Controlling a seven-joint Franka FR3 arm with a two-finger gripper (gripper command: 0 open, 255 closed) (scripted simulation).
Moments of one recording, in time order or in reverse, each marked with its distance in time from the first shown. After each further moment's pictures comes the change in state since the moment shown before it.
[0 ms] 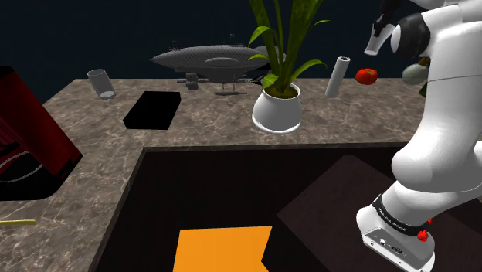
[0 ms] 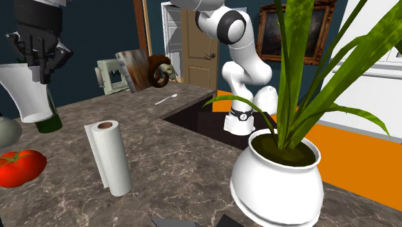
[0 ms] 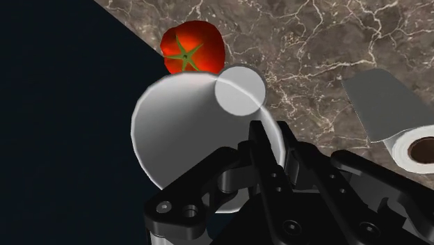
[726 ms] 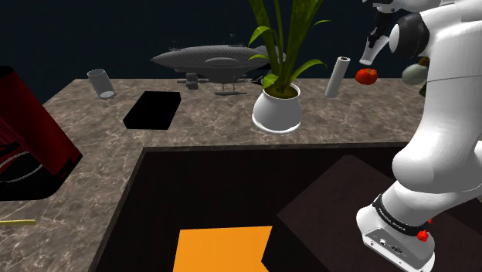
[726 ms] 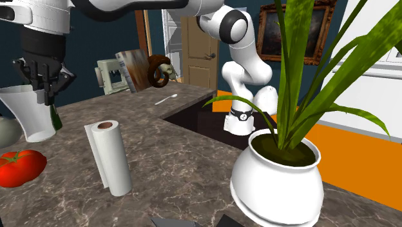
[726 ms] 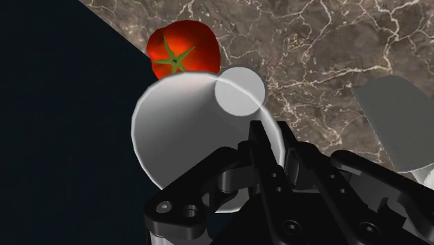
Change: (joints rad) arm 0.026 -0.006 0.002 -0.156 -0.001 0.144 -0.003
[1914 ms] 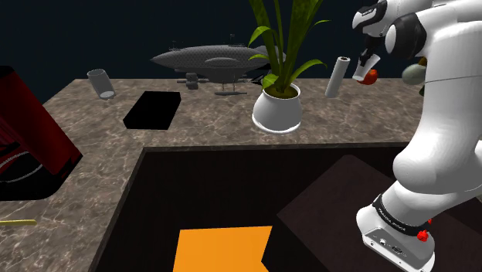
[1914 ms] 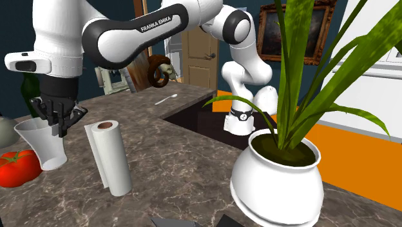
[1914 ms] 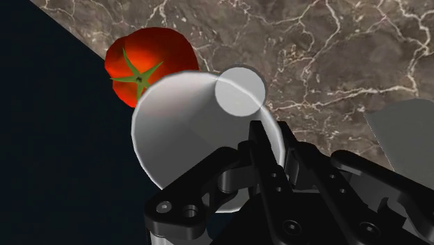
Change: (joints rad) arm 0.036 0.005 0.009 -0.242 0.007 0.240 0.000
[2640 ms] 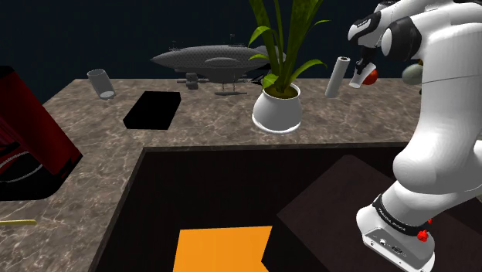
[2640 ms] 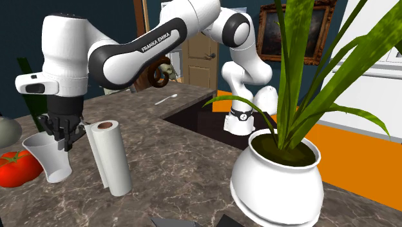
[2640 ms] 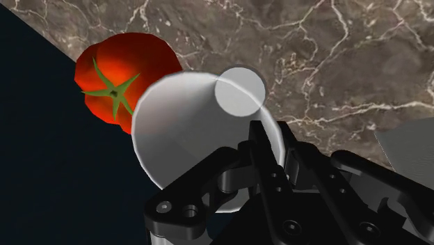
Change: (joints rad) arm -0.001 0.035 0.013 -0.067 0.017 0.100 -0.005
